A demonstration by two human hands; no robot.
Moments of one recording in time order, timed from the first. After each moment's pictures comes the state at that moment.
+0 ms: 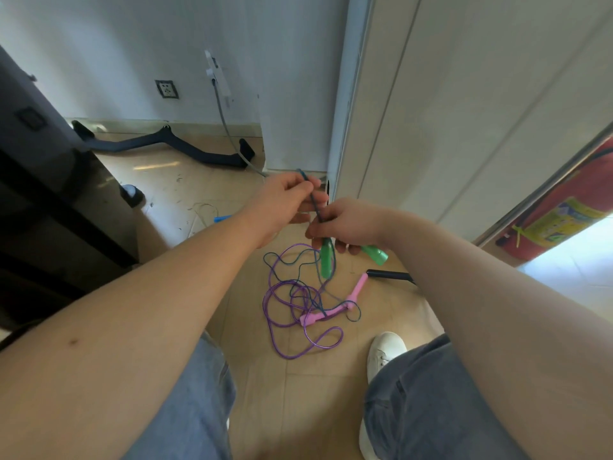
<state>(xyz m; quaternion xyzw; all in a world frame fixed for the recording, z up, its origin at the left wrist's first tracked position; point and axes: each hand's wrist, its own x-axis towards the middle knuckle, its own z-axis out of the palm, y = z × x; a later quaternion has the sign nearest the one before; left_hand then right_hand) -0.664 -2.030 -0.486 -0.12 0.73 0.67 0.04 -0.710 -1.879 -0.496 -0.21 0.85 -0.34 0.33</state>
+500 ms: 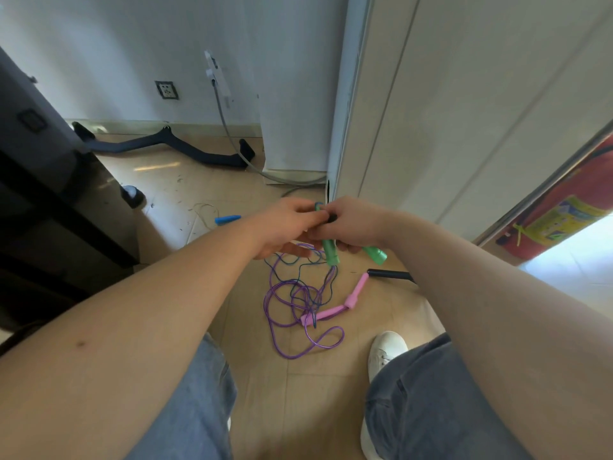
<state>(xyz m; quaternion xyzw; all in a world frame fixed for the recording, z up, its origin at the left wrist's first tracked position) -0.656 -2.031 -0.501 -0.11 0.75 0.61 0.23 -0.706 -1.878 -0.488 -0.23 0.87 -0.32 0.32</state>
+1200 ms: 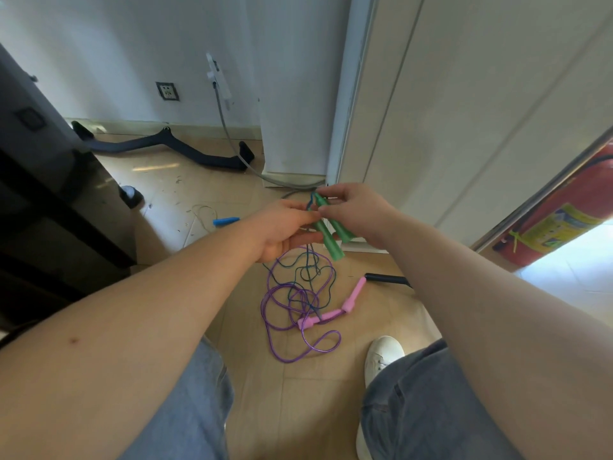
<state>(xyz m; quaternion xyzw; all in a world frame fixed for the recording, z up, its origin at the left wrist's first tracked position) -0.660 -2.031 -0.497 -0.20 0.60 0.75 0.19 -0.712 -1.881 -0.487 -0.08 0.83 -0.50 0.24</state>
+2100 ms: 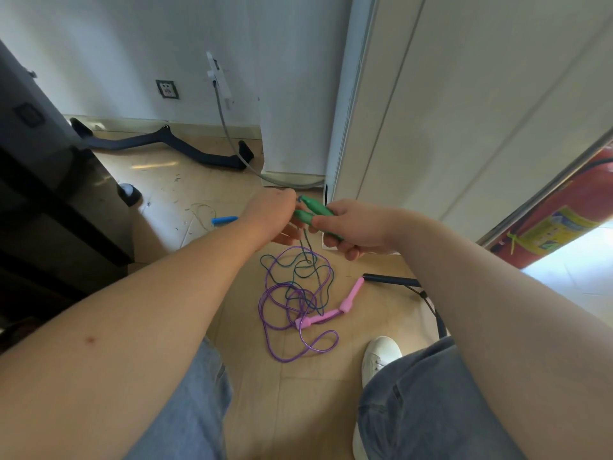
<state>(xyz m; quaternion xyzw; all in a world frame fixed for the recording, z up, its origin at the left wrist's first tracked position) -0.664 -2.040 -0.496 -0.21 0.77 0.59 0.10 -0.704 -1.873 -0.480 -0.16 0.80 -0.41 0.42</state>
